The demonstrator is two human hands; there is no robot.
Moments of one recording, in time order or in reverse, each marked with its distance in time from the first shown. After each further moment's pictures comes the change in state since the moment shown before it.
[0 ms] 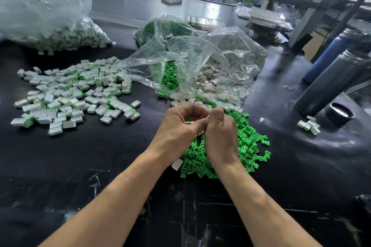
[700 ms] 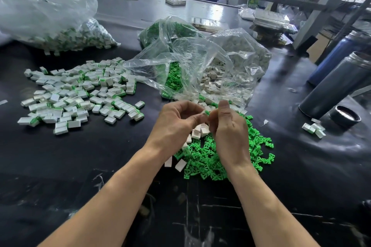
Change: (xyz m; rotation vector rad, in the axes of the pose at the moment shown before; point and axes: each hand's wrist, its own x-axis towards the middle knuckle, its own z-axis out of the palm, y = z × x) left_hand 0.005 0.002 -0.015 0.052 0.074 -0.010; right_hand 0.004 0.001 -0.011 0.100 -0.051 -0.035
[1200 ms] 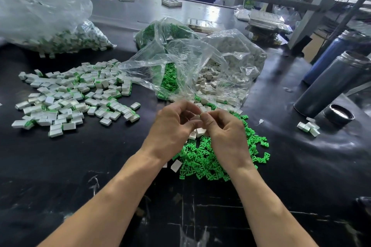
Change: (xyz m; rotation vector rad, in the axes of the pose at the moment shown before) left_hand -0.004 -0.003 0.002 0.252 0.006 0.114; right_hand -0.003 0.002 -0.015 -0.069 -0.121 -0.050
